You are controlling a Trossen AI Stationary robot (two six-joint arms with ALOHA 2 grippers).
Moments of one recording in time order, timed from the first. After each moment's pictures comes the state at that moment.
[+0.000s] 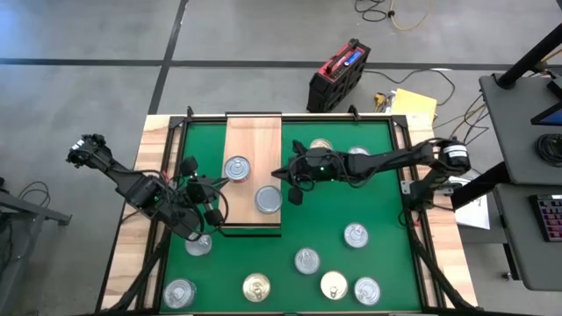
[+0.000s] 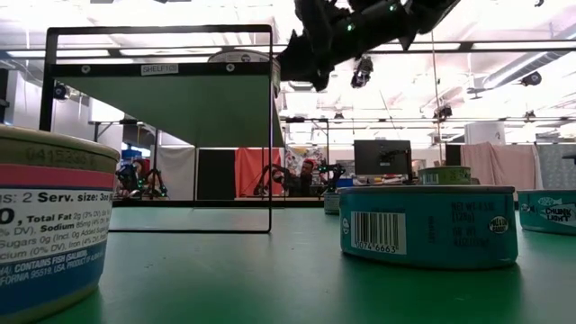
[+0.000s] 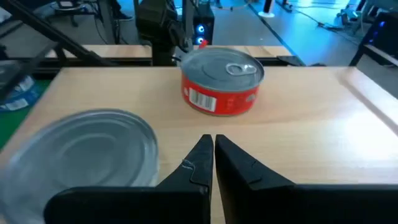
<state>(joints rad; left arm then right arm) -0.60 1.13 1.13 -0.96 -1.05 -0.52 -0.06 1.65 1.08 0.24 0.03 -0.05</state>
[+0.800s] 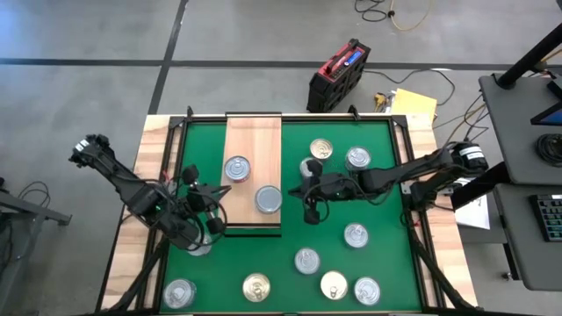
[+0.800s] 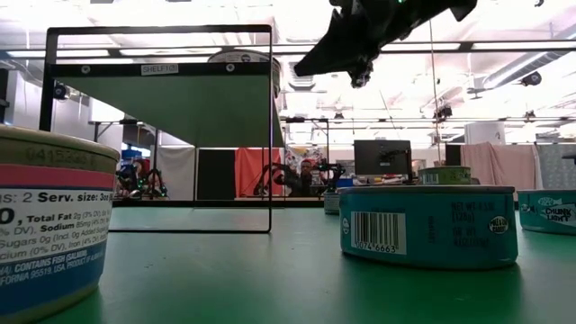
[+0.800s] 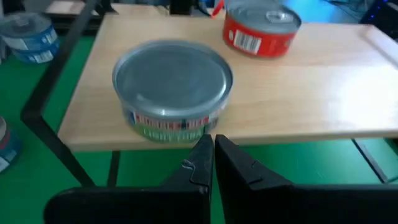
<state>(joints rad) -0.67 1.18 1.13 -0.91 -1.10 -0.59 0.13 1.52 0.96 0.08 0.22 0.03</state>
